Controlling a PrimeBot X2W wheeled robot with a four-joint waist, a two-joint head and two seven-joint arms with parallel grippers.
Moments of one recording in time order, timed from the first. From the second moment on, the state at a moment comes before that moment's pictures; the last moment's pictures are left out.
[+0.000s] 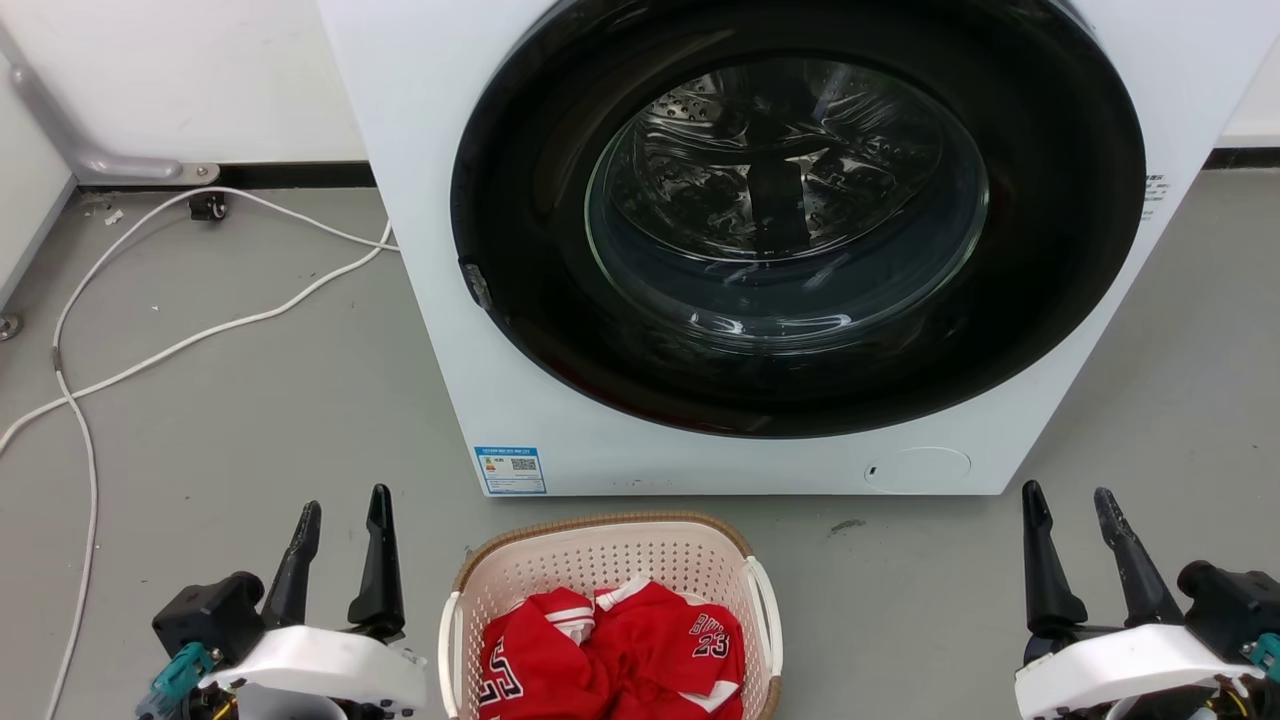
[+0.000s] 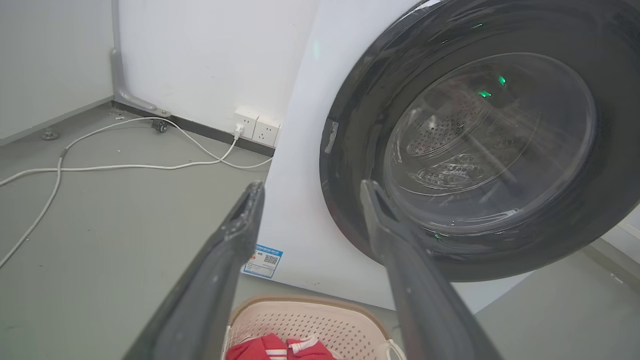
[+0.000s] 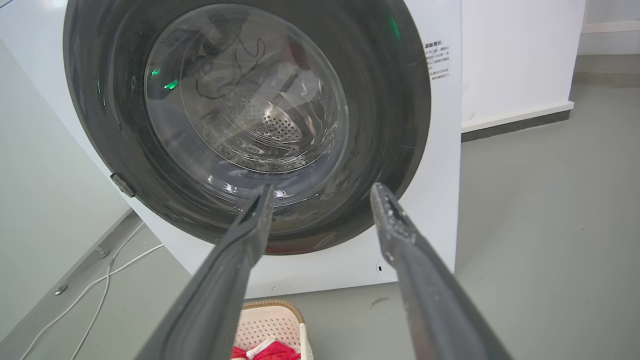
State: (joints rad) left arm -0.03 0.05 0.06 0.17 -0.40 -0.11 -0.18; right arm 0.02 -0.05 -0.05 0.12 0.30 0.13 -0.18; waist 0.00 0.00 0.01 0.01
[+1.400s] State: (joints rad) left arm -0.01 0.05 0.07 0.19 -0.08 -0.11 -0.26; right arm 0.04 -0.05 -0.04 0.07 0.00 0.13 -0.26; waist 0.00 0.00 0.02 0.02
